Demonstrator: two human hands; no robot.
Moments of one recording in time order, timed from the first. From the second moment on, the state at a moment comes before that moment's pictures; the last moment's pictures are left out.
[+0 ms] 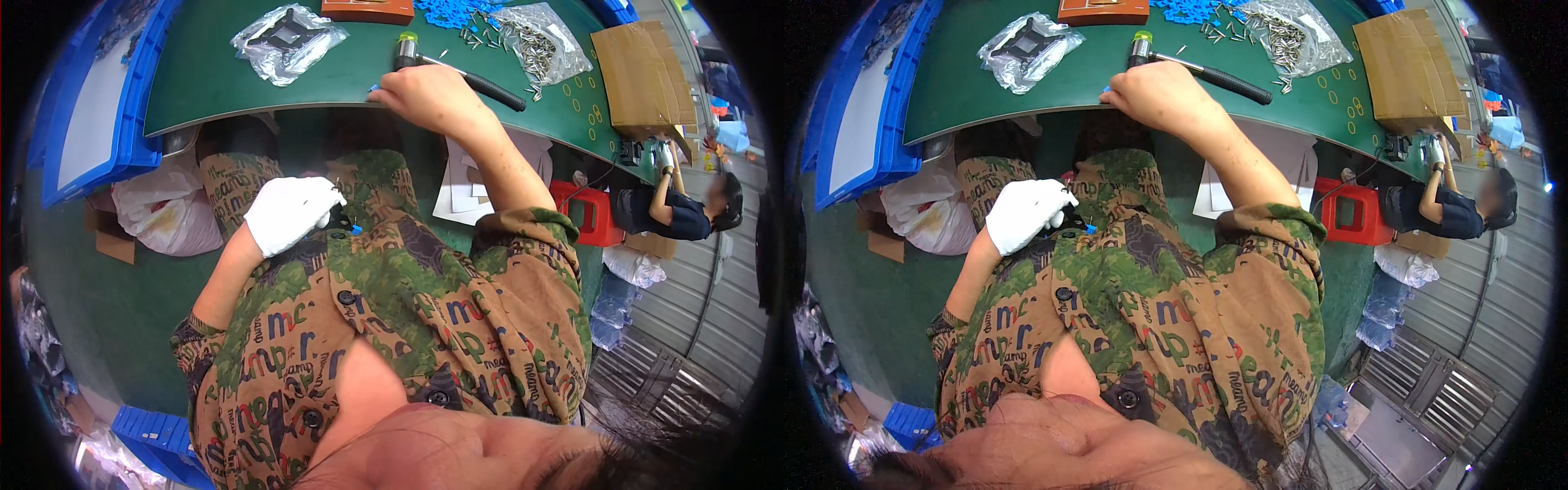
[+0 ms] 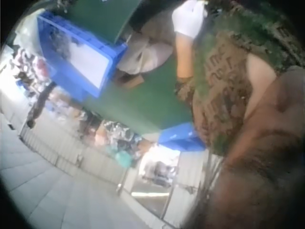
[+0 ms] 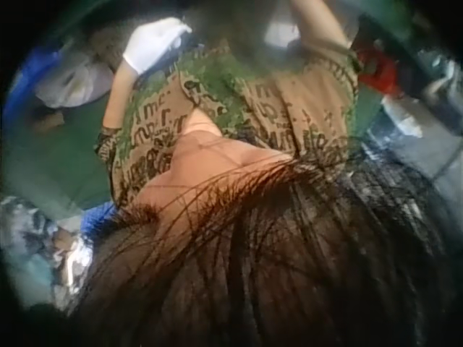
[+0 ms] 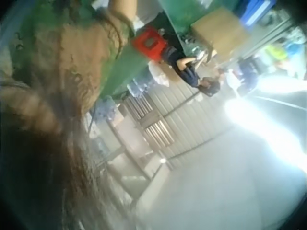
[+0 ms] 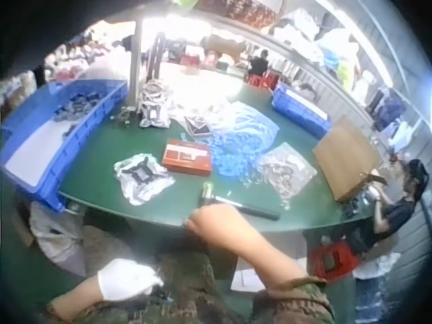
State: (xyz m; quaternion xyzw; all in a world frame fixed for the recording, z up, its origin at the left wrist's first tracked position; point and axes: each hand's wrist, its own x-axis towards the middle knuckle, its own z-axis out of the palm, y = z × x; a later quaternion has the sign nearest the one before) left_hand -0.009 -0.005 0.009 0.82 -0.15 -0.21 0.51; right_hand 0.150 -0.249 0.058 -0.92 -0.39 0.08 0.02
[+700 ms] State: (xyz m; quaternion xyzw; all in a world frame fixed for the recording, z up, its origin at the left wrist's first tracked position) left_hand -0.005 -0.007 0.006 0.75 -0.04 -0.29 0.60; right_hand 0.059 -0.231 -0.034 -0.75 -0.52 -0.12 0.39
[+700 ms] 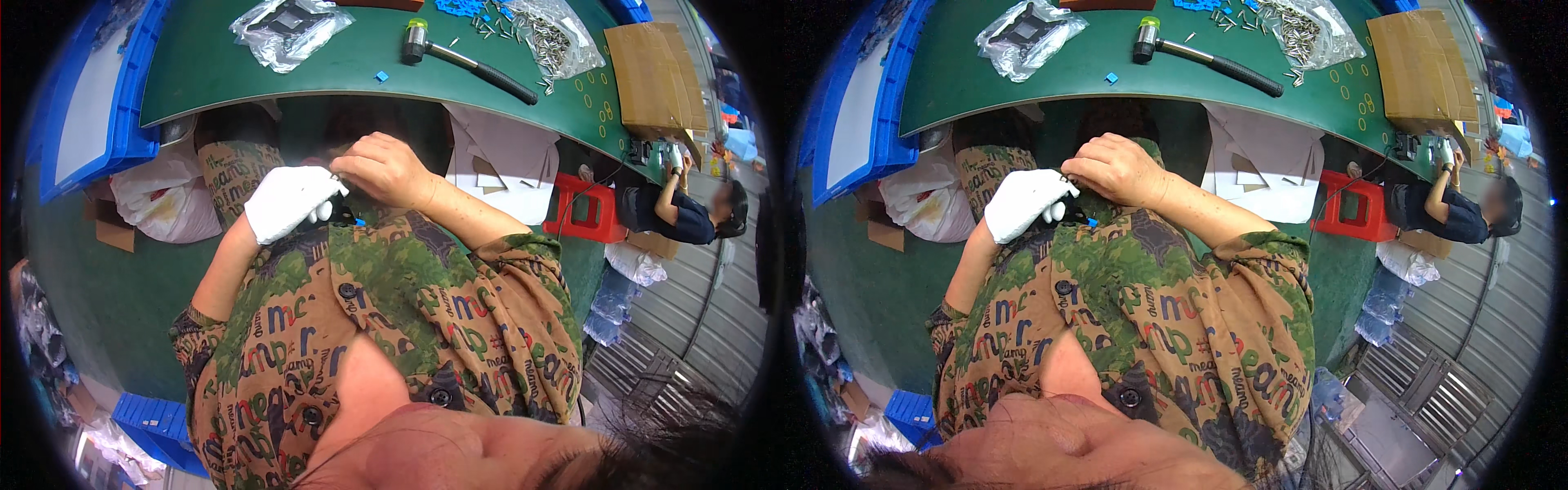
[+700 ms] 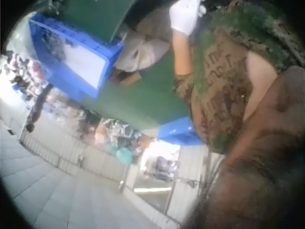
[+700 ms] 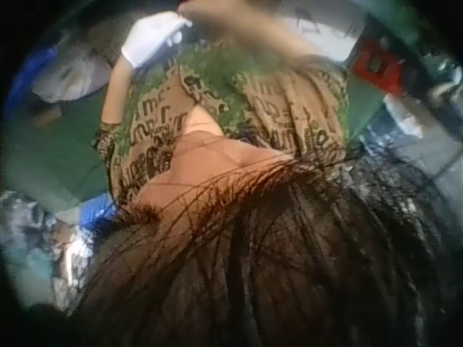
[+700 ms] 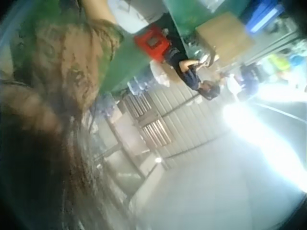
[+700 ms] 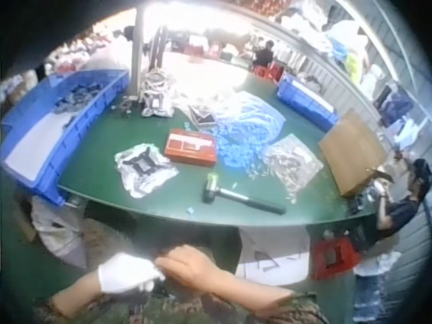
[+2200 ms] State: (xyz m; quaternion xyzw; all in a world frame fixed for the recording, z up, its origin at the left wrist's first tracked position) left_hand -0.023 -0.010 0.009 0.83 -0.17 -0.19 0.49; right_hand 0.111 -0.248 0.039 -0.81 -0.42 0.22 0.33
